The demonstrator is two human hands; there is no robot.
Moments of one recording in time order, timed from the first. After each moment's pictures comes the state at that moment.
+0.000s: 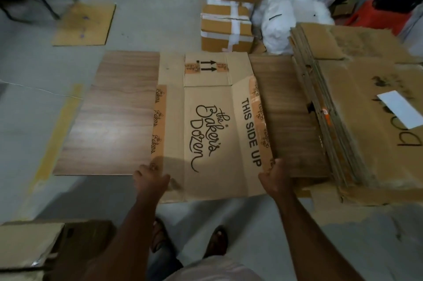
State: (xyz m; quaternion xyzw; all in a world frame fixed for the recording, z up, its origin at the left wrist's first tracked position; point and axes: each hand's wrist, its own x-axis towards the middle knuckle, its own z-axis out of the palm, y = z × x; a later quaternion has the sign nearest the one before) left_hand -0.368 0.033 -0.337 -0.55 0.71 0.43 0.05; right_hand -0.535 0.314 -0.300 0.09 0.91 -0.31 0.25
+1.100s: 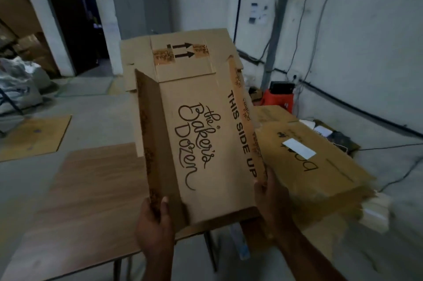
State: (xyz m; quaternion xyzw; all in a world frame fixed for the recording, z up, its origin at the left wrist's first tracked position) left_hand -0.371 0.164 -0.172 -0.34 0.71 0.52 -0.34; right_hand -0.466 0.389 -0.127 -0.04 0.91 -0.38 -0.16
